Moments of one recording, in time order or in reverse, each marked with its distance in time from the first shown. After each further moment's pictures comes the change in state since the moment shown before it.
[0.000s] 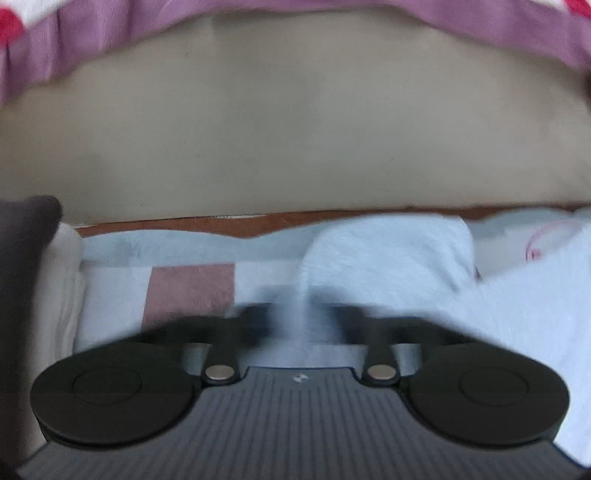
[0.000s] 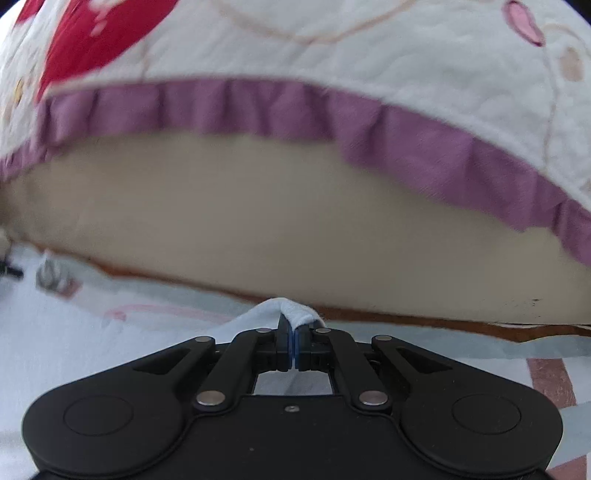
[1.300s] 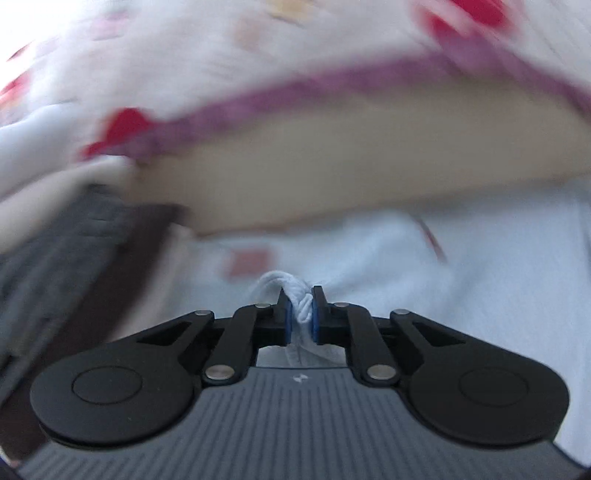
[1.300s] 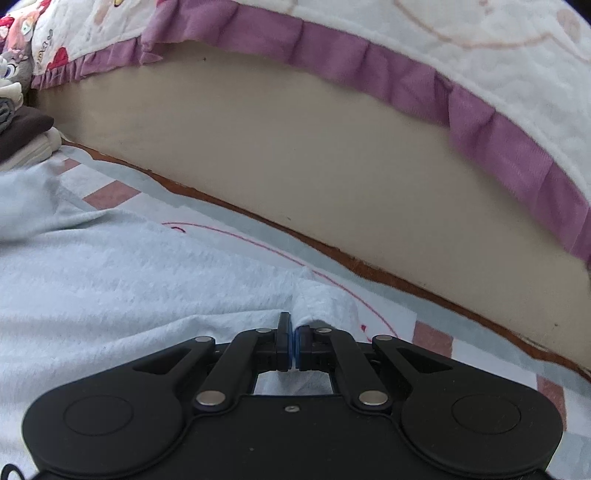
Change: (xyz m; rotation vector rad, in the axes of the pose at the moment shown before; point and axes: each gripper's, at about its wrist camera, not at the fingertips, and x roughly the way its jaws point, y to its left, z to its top) left arm -0.128 -0.059 -0.066 -0.024 -0.260 0.351; right arm -0.025 0.030 -0.030 -0.251 0.067 0.054
